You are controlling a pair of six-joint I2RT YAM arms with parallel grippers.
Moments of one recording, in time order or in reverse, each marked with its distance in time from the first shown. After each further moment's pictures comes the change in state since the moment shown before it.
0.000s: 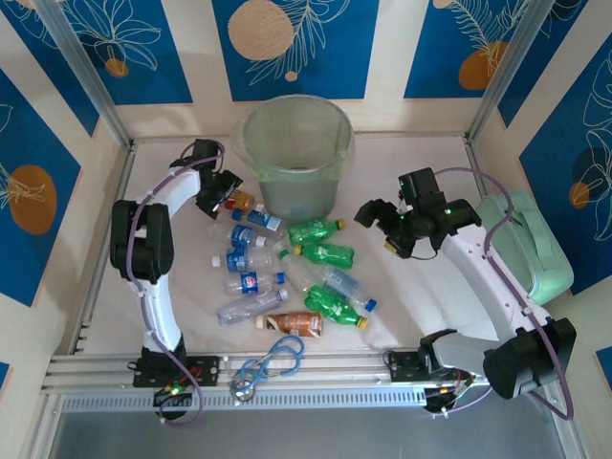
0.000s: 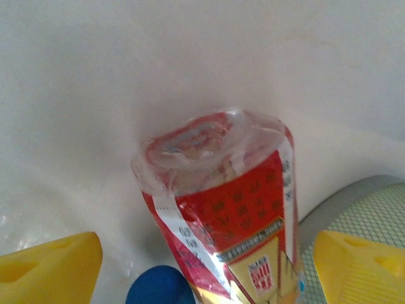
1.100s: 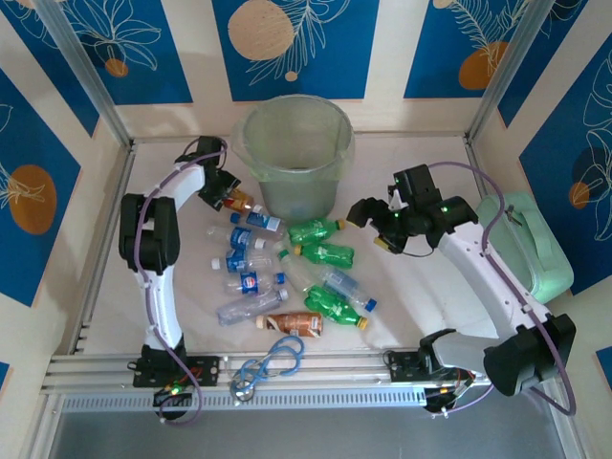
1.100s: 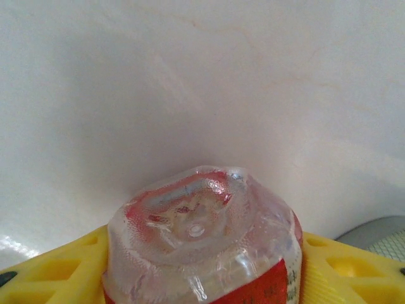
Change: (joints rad) left arm 0.000 0.084 0.103 -0.016 -0.044 0.010; right arm 0.049 0.012 0.045 0.029 -0.070 -0.051
